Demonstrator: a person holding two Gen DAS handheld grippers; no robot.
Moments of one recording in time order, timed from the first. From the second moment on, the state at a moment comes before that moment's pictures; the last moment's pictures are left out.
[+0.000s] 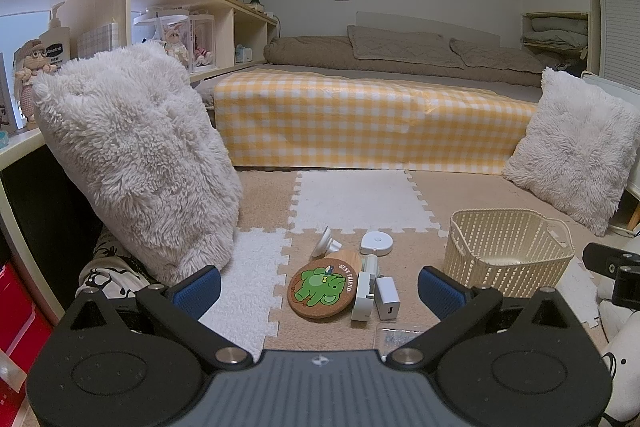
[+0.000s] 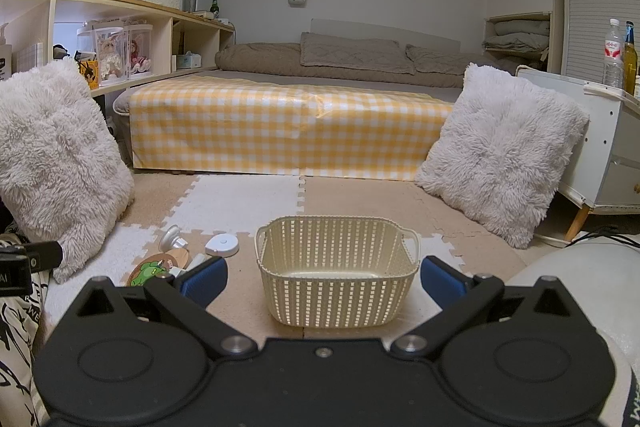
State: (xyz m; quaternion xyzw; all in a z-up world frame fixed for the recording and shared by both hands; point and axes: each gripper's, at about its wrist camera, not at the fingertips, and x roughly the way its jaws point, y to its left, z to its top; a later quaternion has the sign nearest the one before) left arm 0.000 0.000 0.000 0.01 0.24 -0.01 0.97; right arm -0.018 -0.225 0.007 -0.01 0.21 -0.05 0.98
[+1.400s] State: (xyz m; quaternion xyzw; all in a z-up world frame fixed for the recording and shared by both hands) left arm 0.107 0.009 -0.045 0.03 0.32 0.06 0.94; right arm 0.151 -0.371 0.001 0.09 0.26 -0.09 0.96
